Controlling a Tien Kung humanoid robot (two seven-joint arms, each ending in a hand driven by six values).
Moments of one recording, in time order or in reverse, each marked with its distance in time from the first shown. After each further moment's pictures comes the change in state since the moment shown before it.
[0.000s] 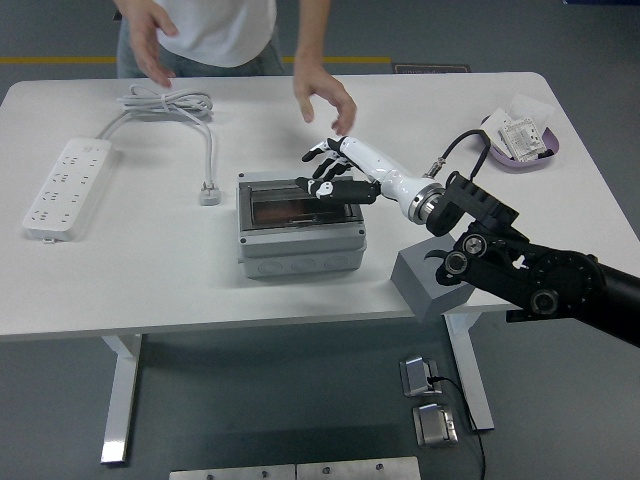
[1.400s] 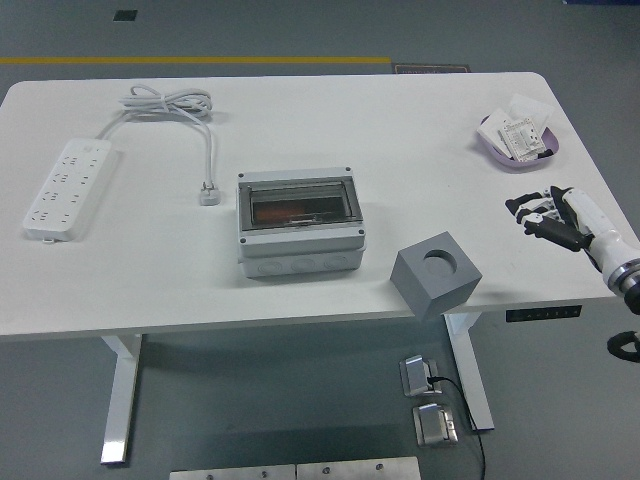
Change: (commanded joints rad) left arm 0.009 -0.001 0.005 0.003 -0.030 0.008 -0.009; right arm -0.828 -0.228 0.865 0.366 -0.053 0.129 -0.186
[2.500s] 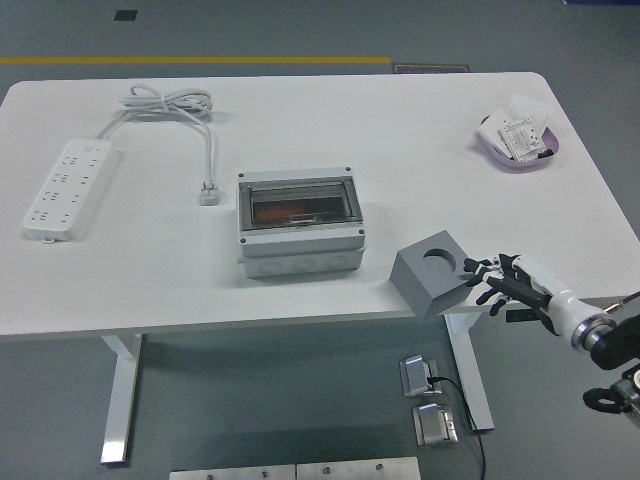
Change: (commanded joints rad) left arm -0.010 0.003 -0.003 0.001 0.006 -0.003 0.000; right arm -0.074 0.038 -0.107 0.034 0.167 0.058 0.034
